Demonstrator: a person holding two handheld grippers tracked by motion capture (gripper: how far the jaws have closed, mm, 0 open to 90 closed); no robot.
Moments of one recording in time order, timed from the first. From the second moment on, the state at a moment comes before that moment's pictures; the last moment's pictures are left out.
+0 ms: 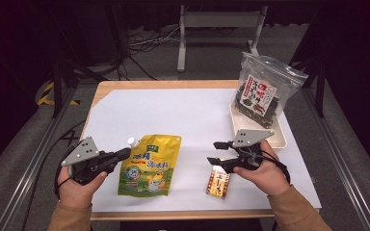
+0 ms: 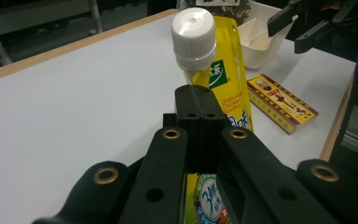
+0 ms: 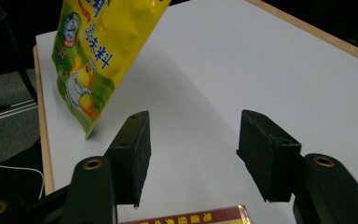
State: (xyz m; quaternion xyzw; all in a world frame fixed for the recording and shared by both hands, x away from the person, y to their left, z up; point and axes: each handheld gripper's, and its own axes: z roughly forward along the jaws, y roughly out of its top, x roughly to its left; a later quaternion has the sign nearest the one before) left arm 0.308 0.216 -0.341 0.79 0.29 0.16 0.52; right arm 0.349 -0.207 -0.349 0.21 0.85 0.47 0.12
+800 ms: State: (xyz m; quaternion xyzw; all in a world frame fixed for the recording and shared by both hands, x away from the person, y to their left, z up) left arm 0.306 0.212 -0.338 0.79 0.25 0.15 0.54; right arm 0.361 -0.138 -0.353 0.16 0.86 0.49 0.06
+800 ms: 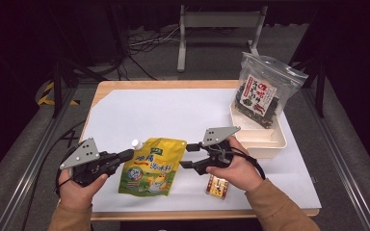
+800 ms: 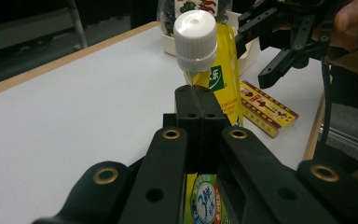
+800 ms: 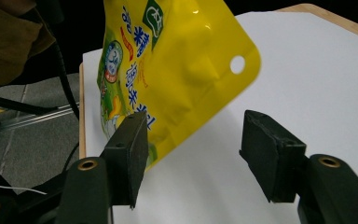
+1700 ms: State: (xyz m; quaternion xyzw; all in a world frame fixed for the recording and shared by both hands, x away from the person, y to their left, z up) left arm 0.302 0.212 -0.334 0.77 0.24 0.15 0.57; right arm 0.359 -0.106 -0.358 0.13 0.85 0.51 -0.01
